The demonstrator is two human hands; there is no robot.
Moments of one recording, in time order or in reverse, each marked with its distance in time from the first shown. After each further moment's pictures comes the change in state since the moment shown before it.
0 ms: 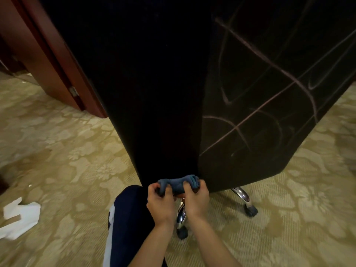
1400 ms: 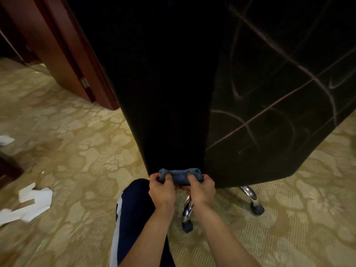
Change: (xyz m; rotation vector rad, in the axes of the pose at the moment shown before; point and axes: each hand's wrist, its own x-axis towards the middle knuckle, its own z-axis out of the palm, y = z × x) left_hand 0.020 0.020 -0.013 0.046 0.022 -0.162; right_hand 0.004 -0.007 0.014 -0.066 -0.031 0.203
